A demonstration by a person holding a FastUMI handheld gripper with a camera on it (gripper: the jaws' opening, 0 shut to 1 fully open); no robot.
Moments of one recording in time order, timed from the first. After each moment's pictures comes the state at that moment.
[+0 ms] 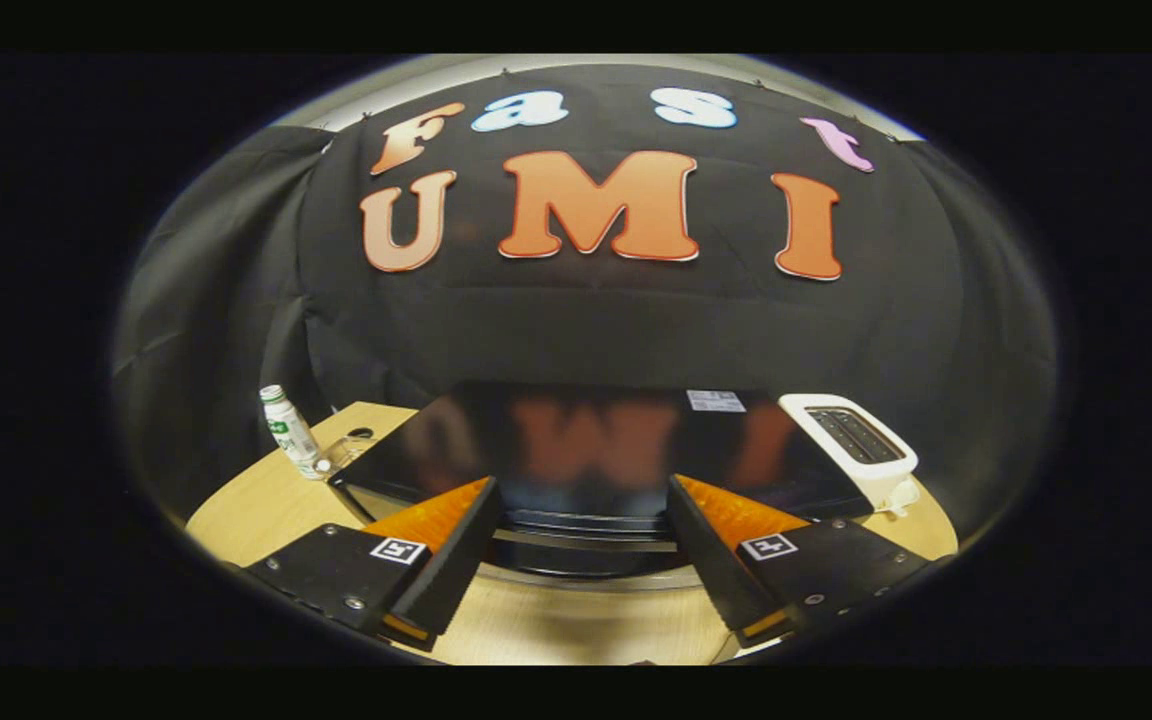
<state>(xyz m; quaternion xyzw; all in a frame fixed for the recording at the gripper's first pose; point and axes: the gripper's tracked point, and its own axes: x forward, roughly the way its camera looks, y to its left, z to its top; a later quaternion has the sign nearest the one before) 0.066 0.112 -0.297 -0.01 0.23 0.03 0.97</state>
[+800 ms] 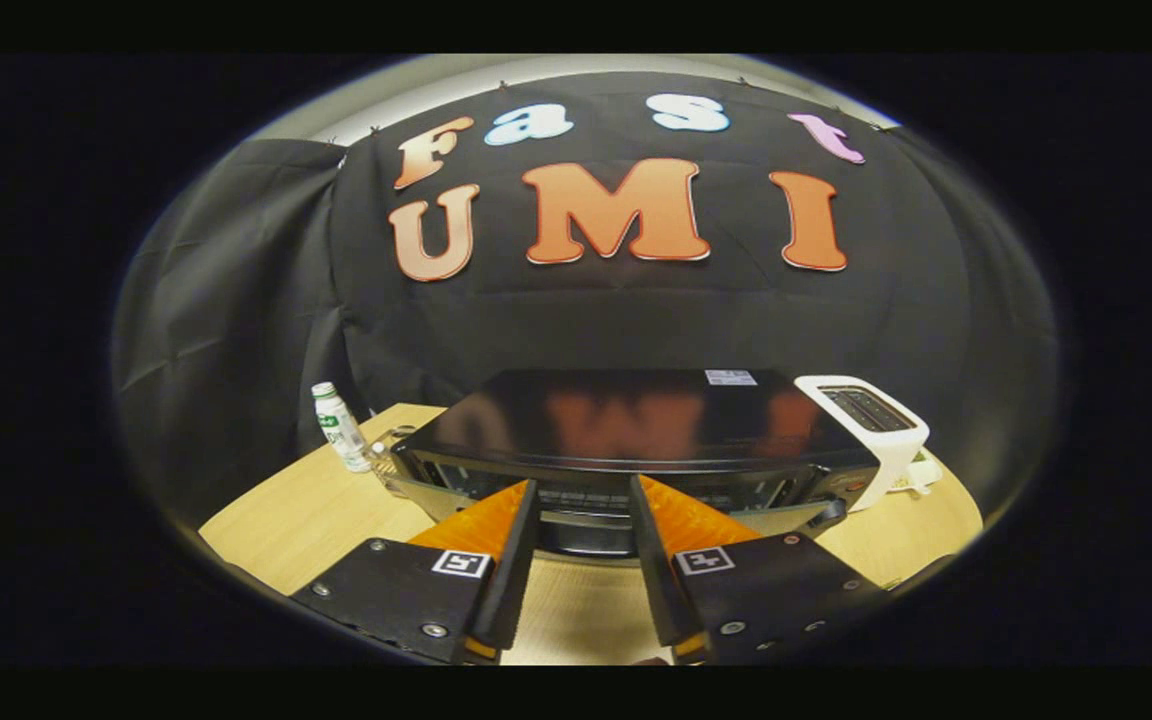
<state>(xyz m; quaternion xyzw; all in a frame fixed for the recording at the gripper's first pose) 0.009 0.121 -0.303 0.01 0.24 0.07 0.97</state>
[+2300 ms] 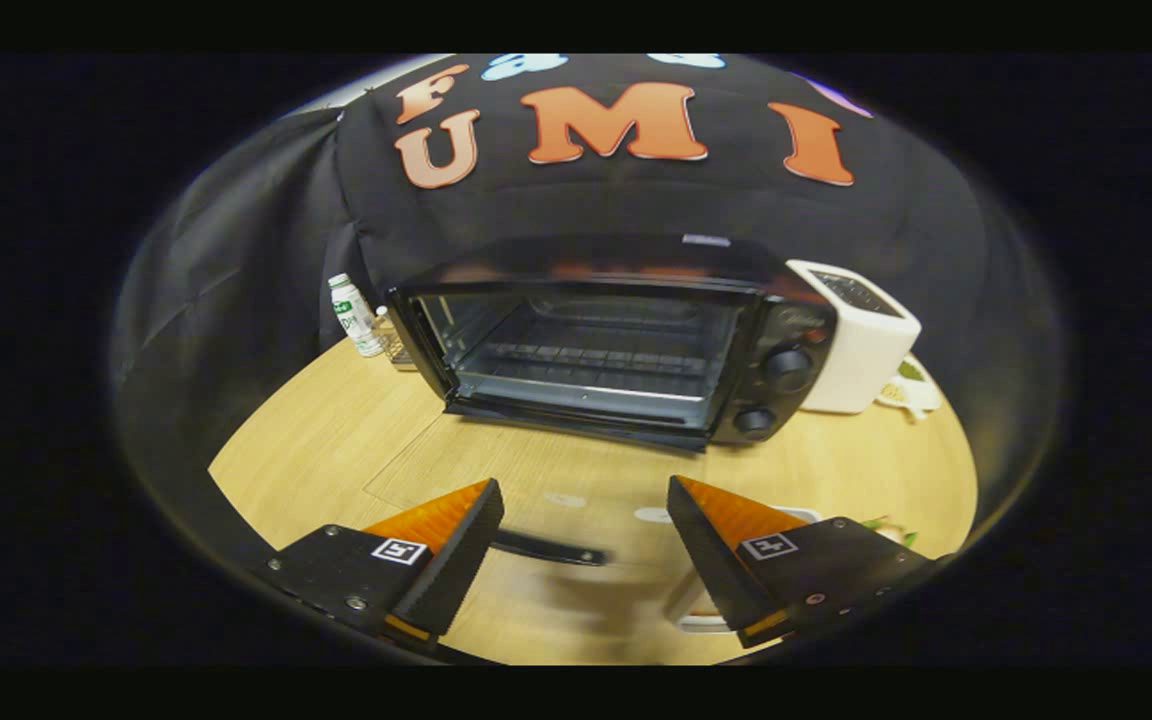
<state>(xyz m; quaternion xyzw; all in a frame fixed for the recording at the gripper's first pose) -0.089 0.048 -0.347 -0.02 0.39 0.11 0.91</state>
